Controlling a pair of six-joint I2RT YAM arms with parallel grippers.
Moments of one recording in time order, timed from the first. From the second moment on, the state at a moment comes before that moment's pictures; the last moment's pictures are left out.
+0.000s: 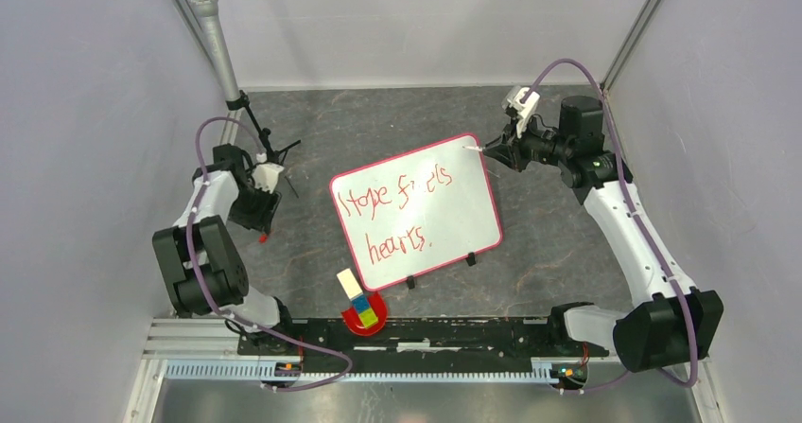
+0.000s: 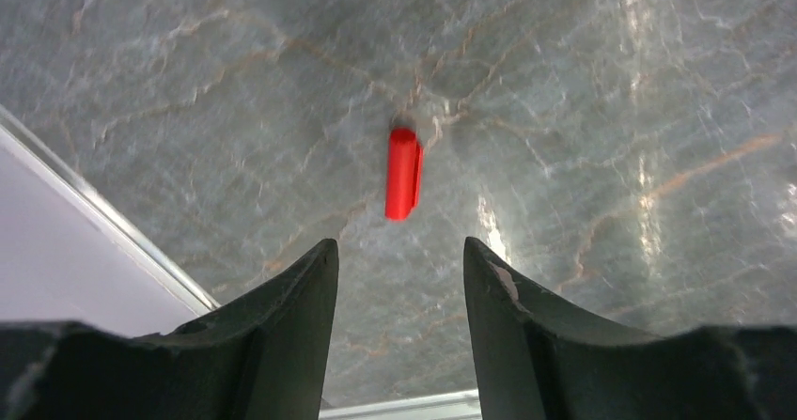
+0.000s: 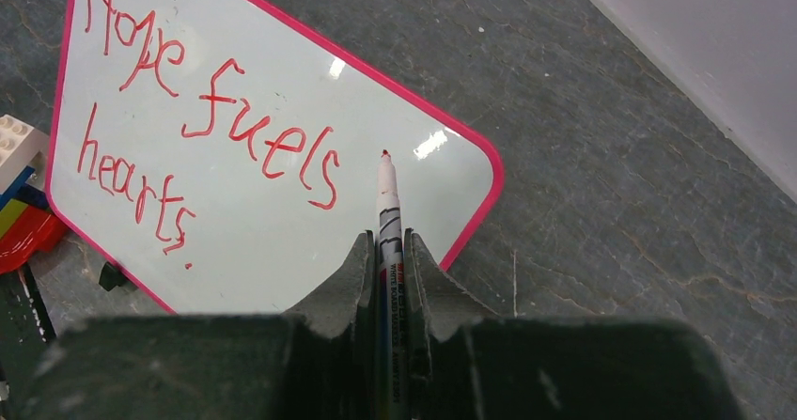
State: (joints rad) left arm 0.31 1.50 1.01 -0.87 0.10 0.66; right arm 0.16 1.23 1.16 -0.40 -0.74 -0.39
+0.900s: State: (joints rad) left arm 0.27 1.62 0.92 -0.74 0.04 0.66; right arm 0.15 1.24 1.16 -0.42 -0.76 -0.43
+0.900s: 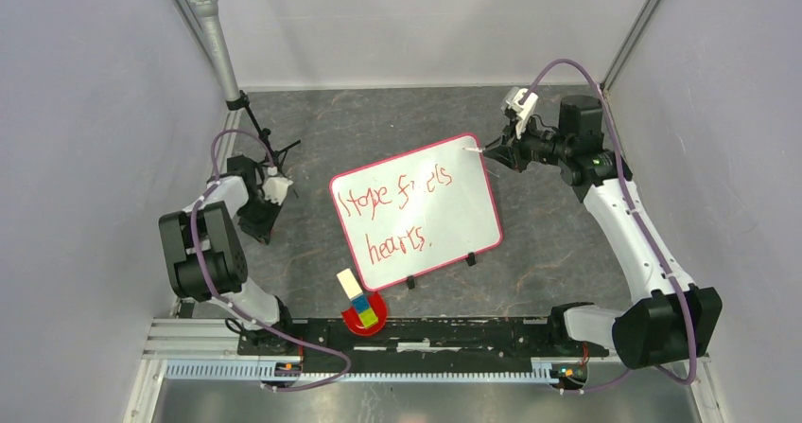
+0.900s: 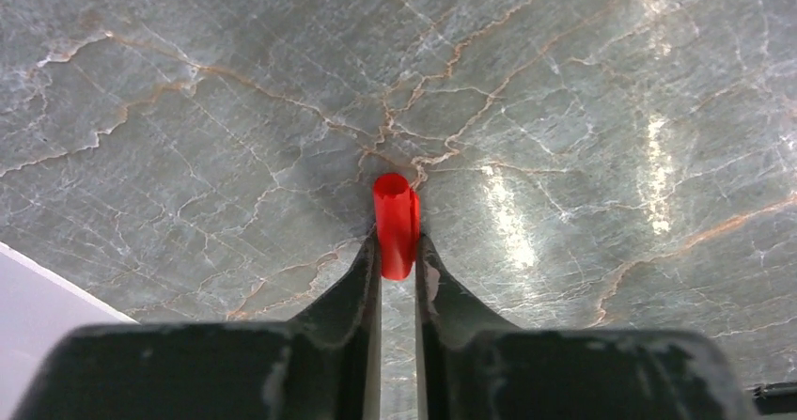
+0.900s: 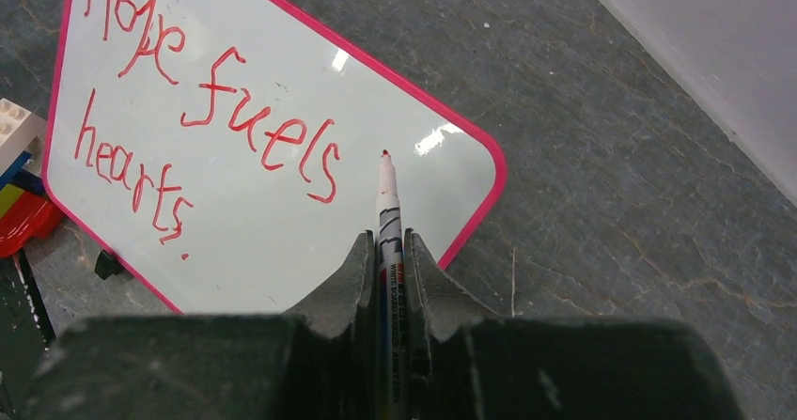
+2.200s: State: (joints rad) left arm -0.69 1.48 1.75 -1.28 0.24 0.59; right arm 0.22 1.17 1.09 -0.34 -1.10 -0.14
